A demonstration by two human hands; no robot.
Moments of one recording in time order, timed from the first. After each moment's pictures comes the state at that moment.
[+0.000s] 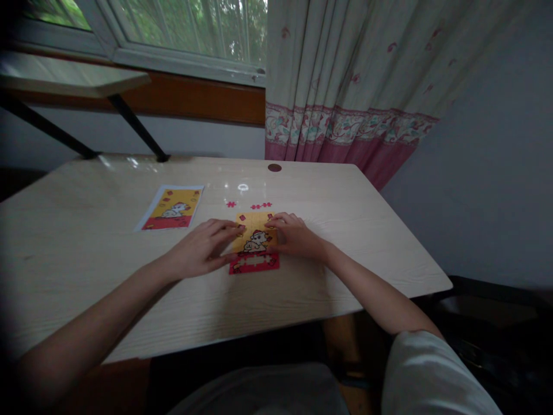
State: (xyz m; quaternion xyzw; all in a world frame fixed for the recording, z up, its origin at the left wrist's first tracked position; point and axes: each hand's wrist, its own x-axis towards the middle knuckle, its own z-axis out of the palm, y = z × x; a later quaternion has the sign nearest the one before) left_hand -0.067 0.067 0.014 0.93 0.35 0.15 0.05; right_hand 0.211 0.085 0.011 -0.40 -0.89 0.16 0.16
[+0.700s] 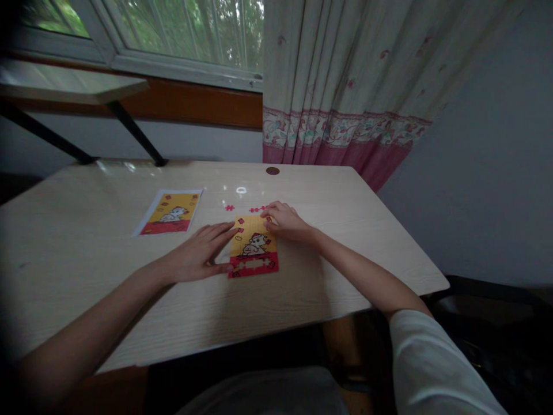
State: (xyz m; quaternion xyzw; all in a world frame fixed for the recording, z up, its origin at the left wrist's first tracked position) left_hand -0.077 0.072 0.002 0.92 0.39 0.07 0.05; right_hand 0.194 0.136 0.005 -0.42 -0.89 0.12 0.15
